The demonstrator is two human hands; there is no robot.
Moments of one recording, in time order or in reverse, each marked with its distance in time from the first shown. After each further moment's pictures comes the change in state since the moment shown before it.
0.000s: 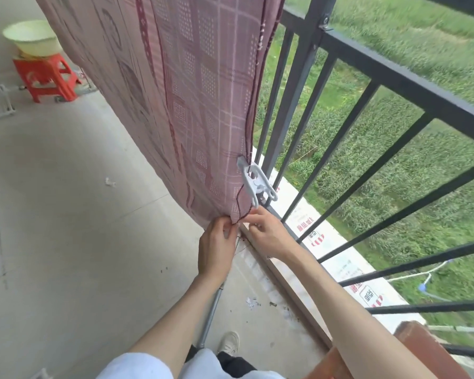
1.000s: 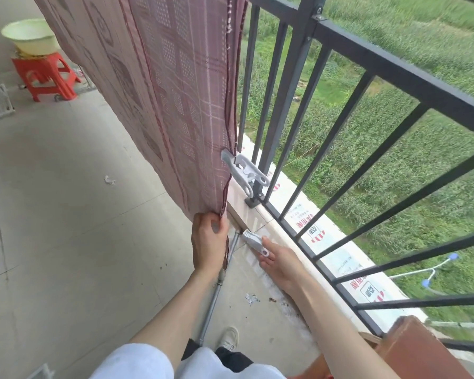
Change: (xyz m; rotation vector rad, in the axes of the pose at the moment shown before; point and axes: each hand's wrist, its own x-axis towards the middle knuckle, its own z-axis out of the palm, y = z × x) left_hand 0.007 -0.006 0.015 -0.035 0.162 -0.098; right_hand -0.037 0.048 0.024 1.276 0.135 0.732
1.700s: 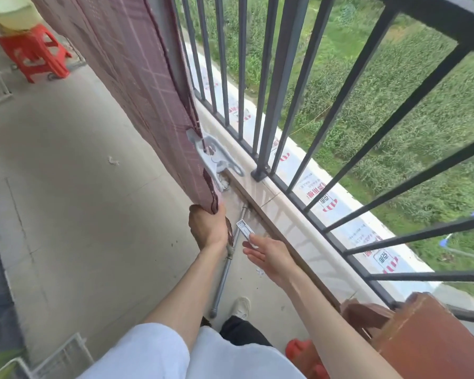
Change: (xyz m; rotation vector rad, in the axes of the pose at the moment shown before) left_hand 0.023 -0.008 0.024 0.067 0.046 -0.561; right_hand 0.027 0.028 0.011 -0.093 -0.036 0.056
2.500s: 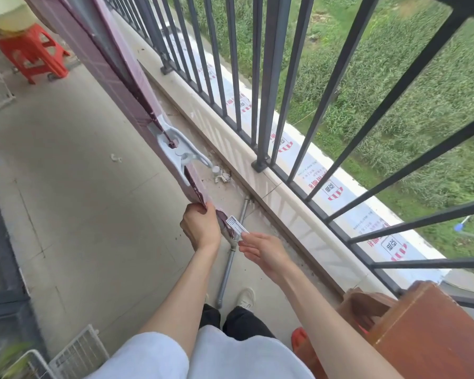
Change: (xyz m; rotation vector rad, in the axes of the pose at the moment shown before) left_hand -0.124 -0.013 -0.046 0.051 0.087 0.151; right_hand -0.102 0.042 -0.054 -0.025 -0.050 -0.030
